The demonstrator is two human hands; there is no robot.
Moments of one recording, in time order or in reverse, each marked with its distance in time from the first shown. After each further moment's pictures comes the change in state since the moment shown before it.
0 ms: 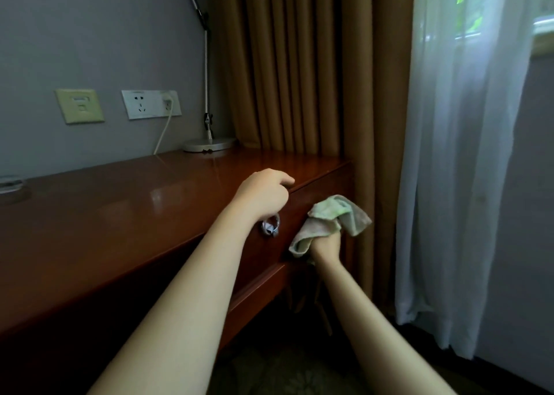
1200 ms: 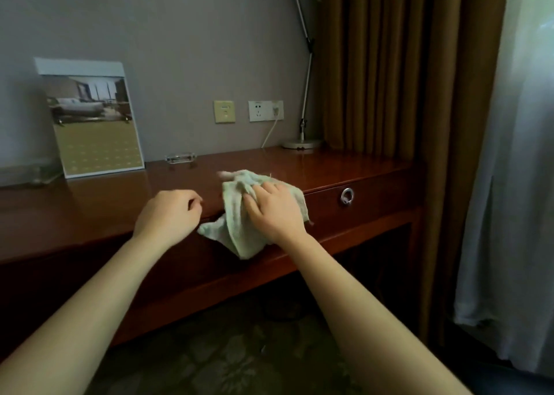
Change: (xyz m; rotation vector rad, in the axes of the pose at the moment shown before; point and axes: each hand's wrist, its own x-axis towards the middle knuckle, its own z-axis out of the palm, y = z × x) left_hand -0.271 -0.106 -0.124 0.413 0.444 -0.499; right_hand -0.242 -0.098 0.068 -0.699 -0.657 -1.089
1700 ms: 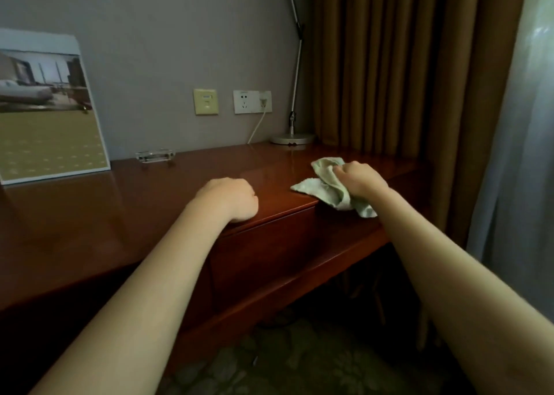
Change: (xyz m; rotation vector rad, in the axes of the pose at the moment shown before) left_hand 0.093 0.066 0.044 0.232 -0.432 0.227; right_hand 0.068 0.150 -0.056 -0.228 -0.257 0.626
